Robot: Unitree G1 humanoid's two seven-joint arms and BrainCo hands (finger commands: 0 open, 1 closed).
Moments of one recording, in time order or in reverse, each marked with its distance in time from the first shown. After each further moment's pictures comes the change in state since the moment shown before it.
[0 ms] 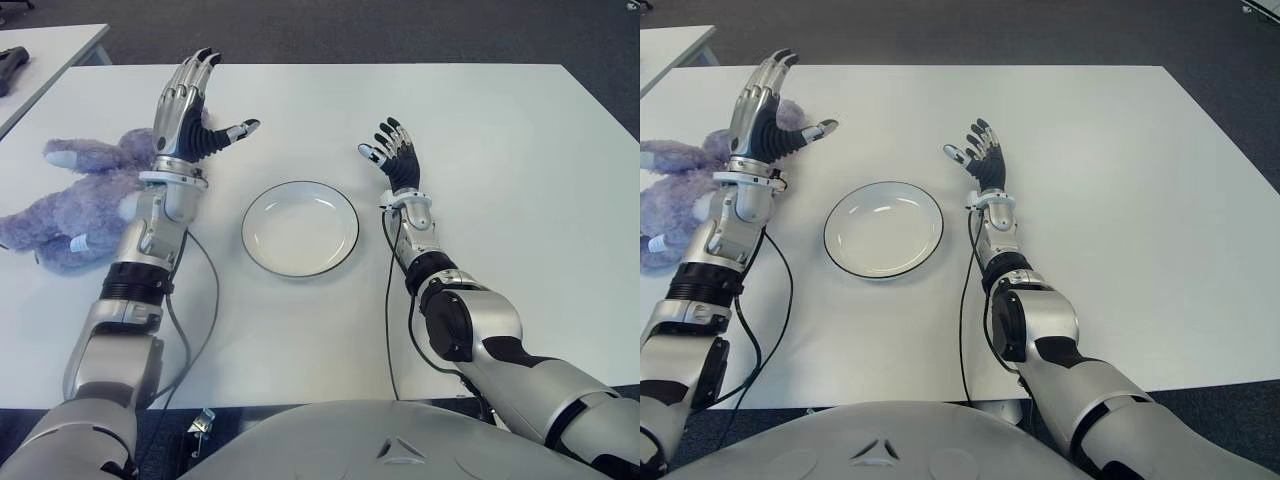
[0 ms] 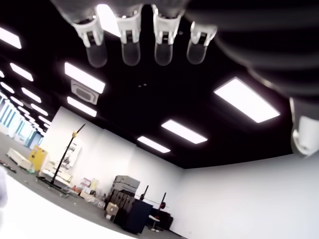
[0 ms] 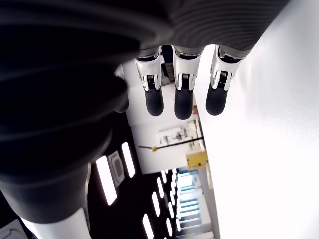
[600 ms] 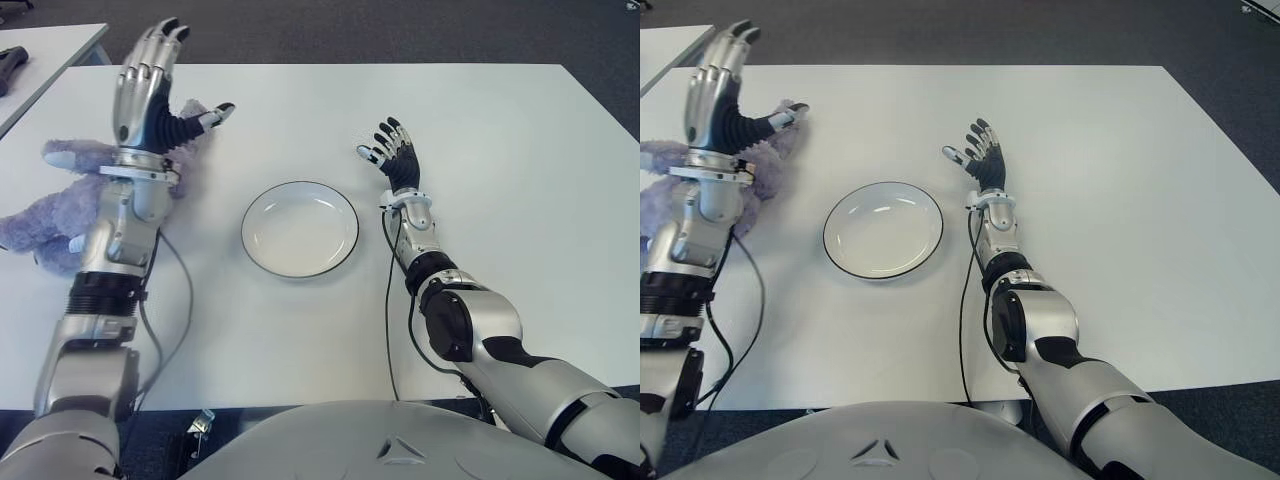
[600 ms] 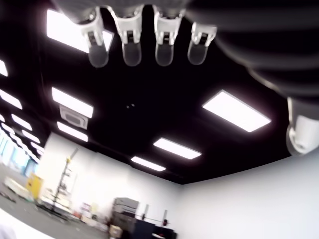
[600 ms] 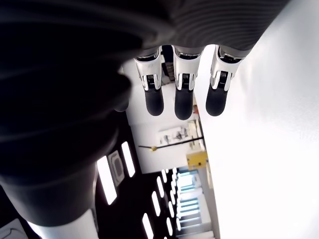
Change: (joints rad) left arm 0.077 0.104 0.069 -0.197 0.024 0.070 -0.003; right arm 0.000 0.000 0.000 -0.001 0.001 0.000 0.005
